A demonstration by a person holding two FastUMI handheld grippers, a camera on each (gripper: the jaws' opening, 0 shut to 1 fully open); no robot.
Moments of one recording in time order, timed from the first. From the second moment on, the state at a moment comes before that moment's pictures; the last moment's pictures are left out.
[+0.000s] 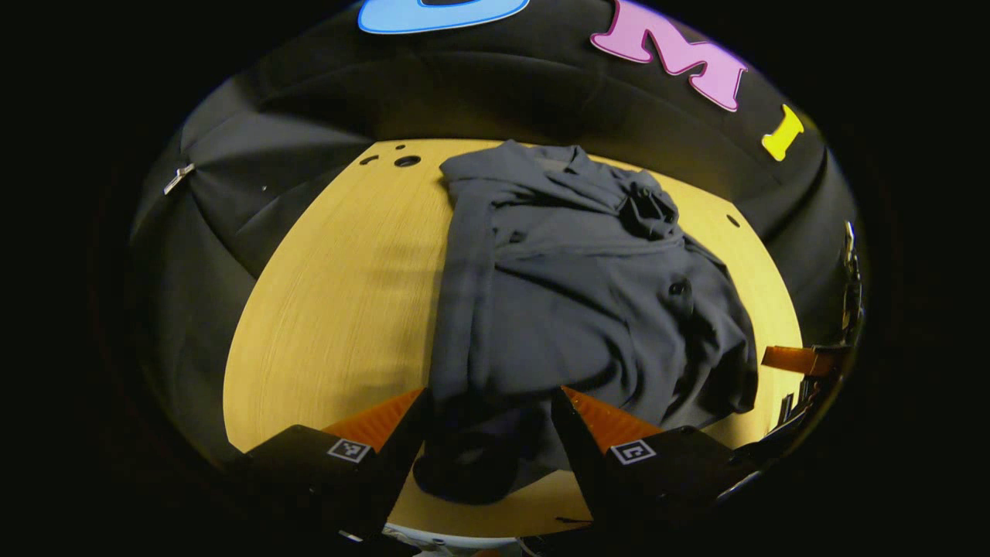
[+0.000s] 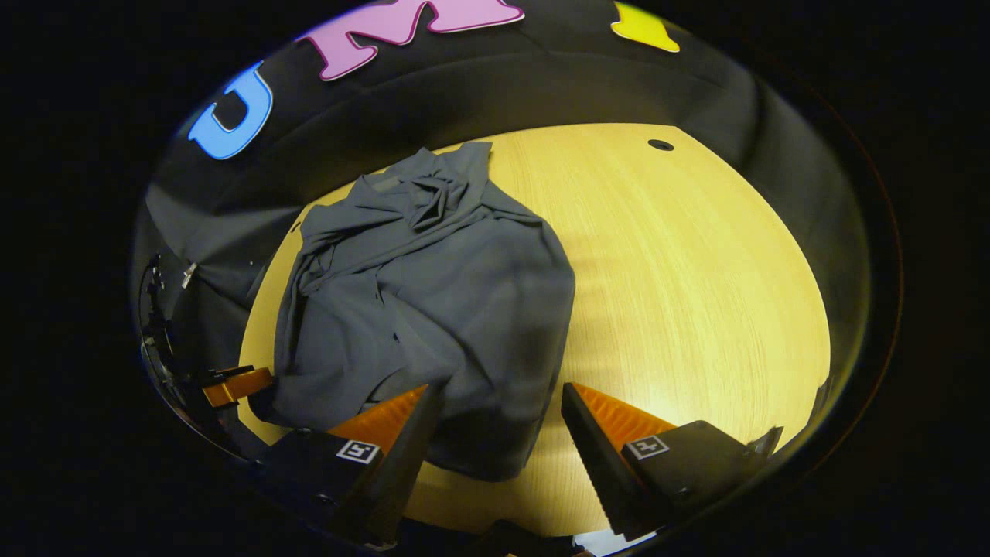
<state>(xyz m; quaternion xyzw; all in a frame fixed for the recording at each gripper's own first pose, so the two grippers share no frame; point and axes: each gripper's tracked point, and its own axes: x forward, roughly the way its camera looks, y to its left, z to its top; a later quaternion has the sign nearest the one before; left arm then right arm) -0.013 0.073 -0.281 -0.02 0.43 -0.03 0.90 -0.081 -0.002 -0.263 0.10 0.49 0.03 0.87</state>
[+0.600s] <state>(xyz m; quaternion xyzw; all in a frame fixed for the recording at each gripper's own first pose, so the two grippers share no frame) -0.038 0.077 -0.333 -0.01 0.48 -0.01 0.88 -0.109 0.010 -0.313 0.06 0.54 0.02 0.84</state>
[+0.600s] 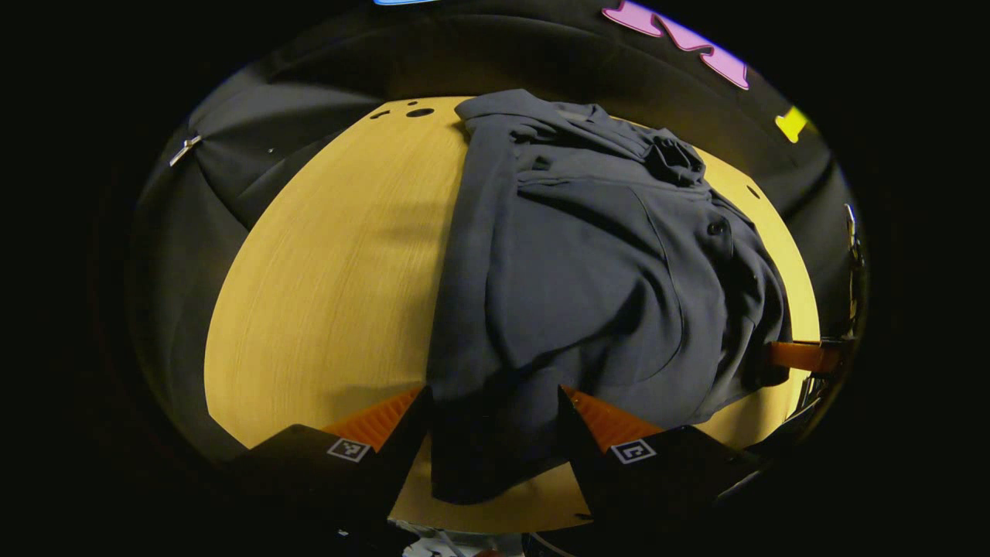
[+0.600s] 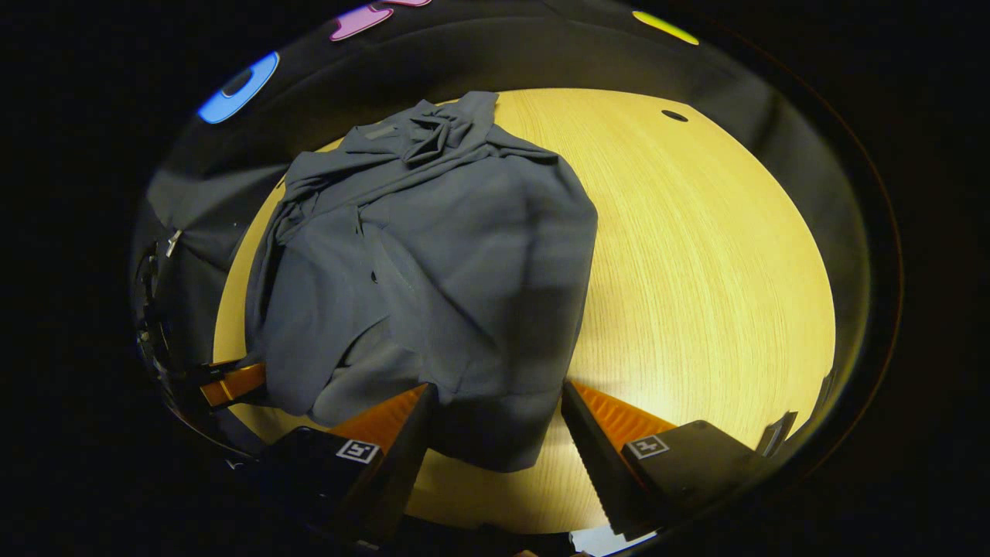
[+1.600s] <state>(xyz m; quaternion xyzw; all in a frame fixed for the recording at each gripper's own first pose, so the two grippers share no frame) -0.029 0.040 -0.317 -0.02 0.41 -0.05 0.91 -0.105 0.037 -0.323 0.07 0.57 0.09 0.82</state>
